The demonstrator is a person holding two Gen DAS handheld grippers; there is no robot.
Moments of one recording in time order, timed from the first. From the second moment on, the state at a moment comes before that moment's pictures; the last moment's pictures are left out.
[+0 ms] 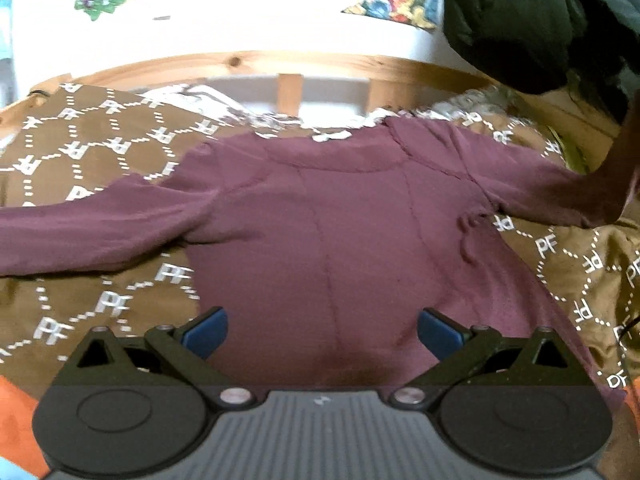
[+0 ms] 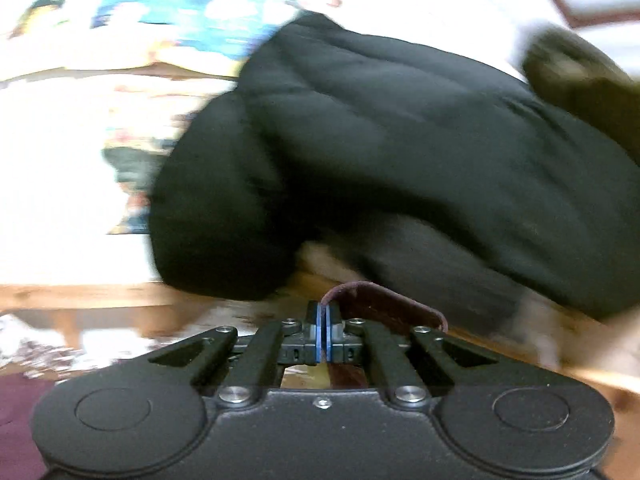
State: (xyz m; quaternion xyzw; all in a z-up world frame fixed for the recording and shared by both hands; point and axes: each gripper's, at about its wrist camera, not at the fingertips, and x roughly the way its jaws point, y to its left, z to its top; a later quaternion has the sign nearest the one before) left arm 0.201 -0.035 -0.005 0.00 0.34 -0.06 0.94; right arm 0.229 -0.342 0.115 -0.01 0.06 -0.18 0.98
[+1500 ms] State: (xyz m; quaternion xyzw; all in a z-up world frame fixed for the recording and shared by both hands) left arm 0.290 -0.022 -0.052 -0.12 0.42 0.01 0.90; right arm 0.259 -0.299 -0.024 -0.04 0.29 0.08 0.95
